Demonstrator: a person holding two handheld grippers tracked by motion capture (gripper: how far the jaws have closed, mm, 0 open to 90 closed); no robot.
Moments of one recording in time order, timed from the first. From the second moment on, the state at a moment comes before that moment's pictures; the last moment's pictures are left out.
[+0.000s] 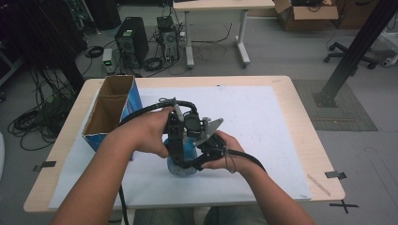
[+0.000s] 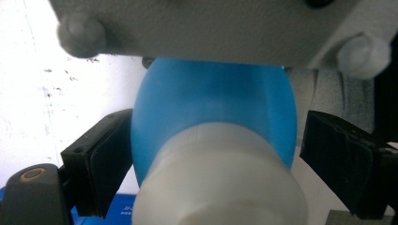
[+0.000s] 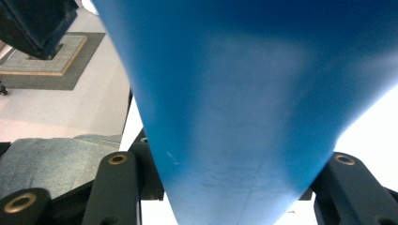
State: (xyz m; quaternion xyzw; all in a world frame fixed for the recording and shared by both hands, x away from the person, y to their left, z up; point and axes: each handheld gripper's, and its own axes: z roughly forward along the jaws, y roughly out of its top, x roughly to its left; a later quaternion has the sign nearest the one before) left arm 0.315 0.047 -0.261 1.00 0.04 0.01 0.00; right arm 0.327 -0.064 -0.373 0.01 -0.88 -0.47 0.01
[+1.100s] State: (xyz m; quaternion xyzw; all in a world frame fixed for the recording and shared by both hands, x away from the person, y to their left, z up) left arm 0.311 0.047 -0.257 1.00 0.04 0.02 -0.01; right arm 0.323 -0.062 -0.367 0.01 -0.88 -0.47 0.00
